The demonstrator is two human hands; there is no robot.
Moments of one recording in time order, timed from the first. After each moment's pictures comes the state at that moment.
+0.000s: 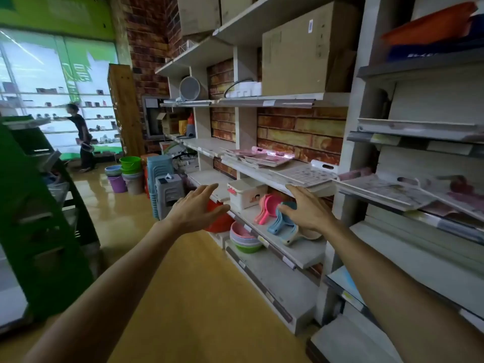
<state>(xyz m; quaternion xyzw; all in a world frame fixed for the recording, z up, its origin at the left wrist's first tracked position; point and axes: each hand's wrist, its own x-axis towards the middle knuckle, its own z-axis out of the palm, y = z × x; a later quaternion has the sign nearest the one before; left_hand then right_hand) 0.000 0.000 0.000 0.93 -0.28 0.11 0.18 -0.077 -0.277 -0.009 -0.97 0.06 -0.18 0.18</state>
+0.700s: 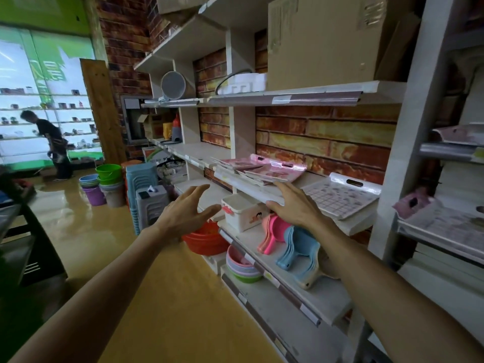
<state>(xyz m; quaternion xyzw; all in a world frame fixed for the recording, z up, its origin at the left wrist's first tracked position) 0.345 -0.059 -0.004 0.93 -0.29 0.10 0.22 0.268 -0.327 -0.006 -0.96 0.08 -0.20 0.16</state>
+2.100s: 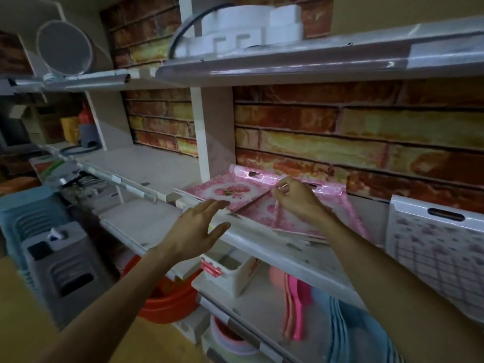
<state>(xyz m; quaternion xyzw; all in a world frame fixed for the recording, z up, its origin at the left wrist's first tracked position) 0.960 -0.220 -0.058 0.79 -0.55 0.16 0.21 0.843 -0.469 -0.031 -0.88 0.25 -0.24 0.32</state>
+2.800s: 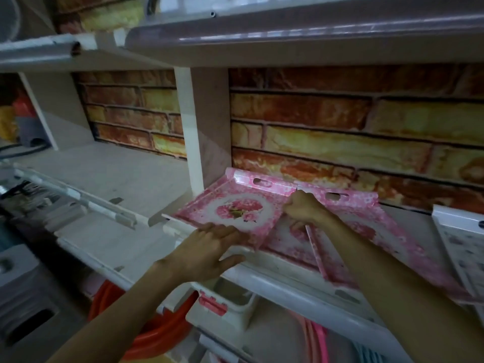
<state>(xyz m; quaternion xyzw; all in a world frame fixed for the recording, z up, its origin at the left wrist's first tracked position) 1.125 -0.293 -0.091 0.67 -0.71 0.17 0.13 1.004 -0.535 -0.059 -0.85 0.39 -0.11 0.33</state>
